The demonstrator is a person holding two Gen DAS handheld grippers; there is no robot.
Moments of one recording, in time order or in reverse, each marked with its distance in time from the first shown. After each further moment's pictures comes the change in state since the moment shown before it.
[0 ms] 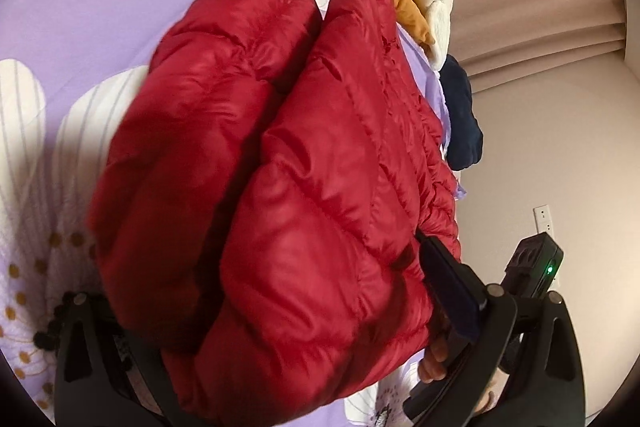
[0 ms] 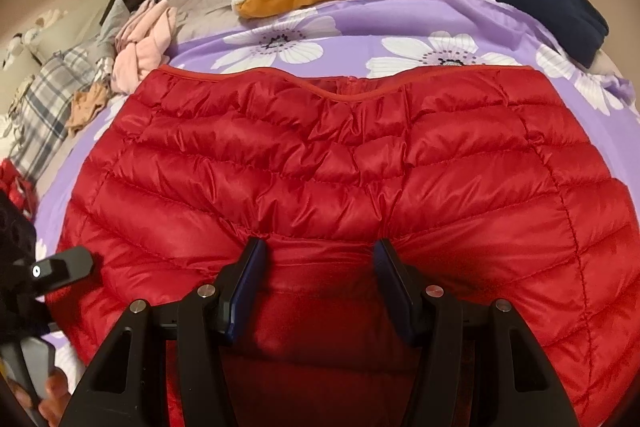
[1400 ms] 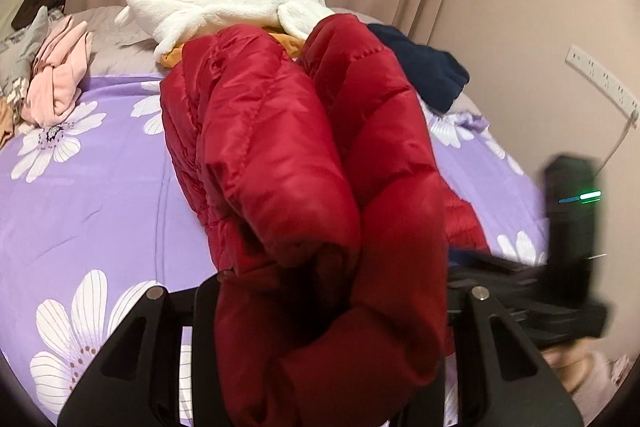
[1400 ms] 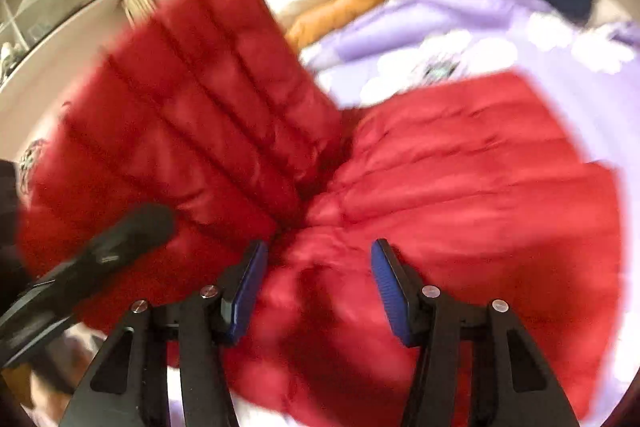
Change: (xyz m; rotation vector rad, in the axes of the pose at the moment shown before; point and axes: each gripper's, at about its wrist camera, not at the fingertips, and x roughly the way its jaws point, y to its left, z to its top) left arm 0.046 -0.198 -0.050 0.731 -0.170 0.334; right arm -0.071 -0.082 0.002 0.148 -0.073 0.285
